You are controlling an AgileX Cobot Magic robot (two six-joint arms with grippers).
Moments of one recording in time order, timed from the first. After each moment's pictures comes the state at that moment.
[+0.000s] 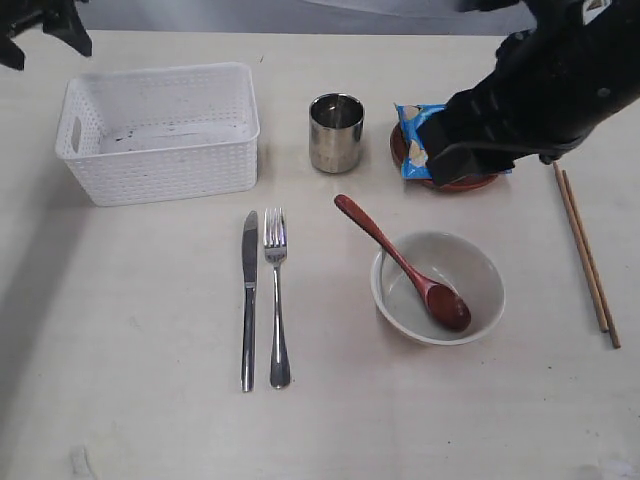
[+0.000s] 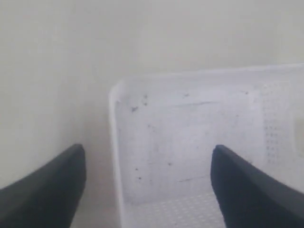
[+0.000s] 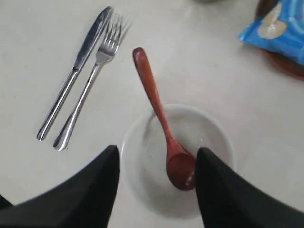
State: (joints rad) left arm 0.00 1.79 -1.45 -0.28 0.90 0.06; right arm 0.47 1.32 -1.05 0.21 0.98 -0.12
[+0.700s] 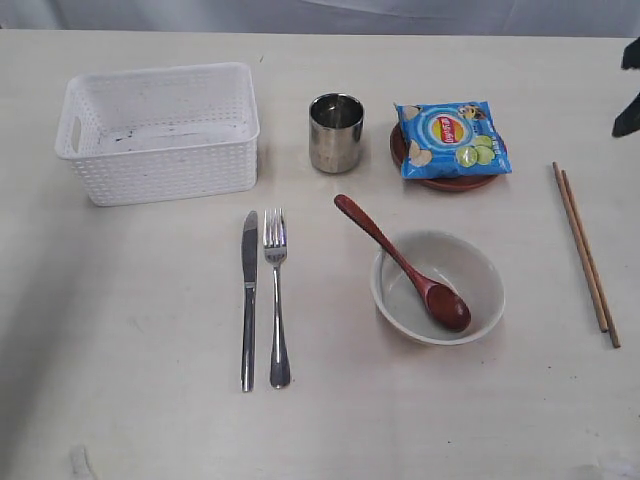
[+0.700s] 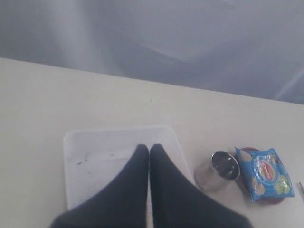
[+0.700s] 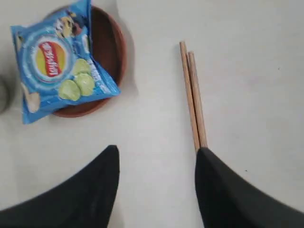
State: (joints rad) left arm 0.00 1.00 -1.08 -0.45 0.72 0.12; right arm -0.23 1.55 -1.05 0.37 0.87 -0.18
